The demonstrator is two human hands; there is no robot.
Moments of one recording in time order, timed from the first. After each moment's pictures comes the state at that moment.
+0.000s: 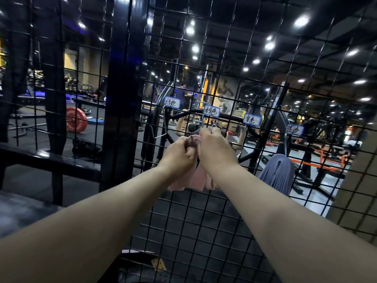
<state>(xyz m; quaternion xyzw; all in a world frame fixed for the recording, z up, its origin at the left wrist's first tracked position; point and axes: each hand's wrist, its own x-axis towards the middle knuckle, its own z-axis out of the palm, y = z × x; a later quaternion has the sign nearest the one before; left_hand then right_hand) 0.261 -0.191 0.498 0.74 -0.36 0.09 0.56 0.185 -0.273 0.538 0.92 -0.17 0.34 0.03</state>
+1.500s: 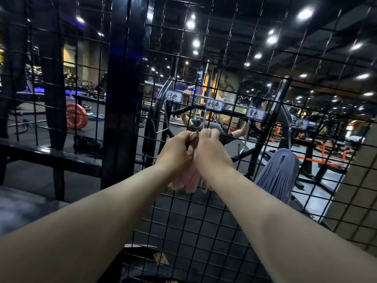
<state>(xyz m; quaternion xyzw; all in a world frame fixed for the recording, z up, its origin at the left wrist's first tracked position) 0.269 -0.188 0.488 0.75 -0.38 0.15 0.53 0.187 -0.259 0.520 0.94 -0.18 0.30 -0.03</state>
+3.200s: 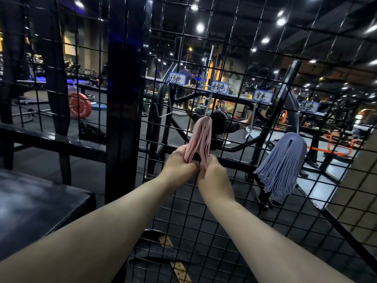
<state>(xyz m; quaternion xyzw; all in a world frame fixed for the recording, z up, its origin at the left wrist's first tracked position) 0.245 -0.182 0.427 0.65 -0.37 -0.08 0.66 0.163 -0.267 0.422 0.89 -0.22 0.33 -0.24</state>
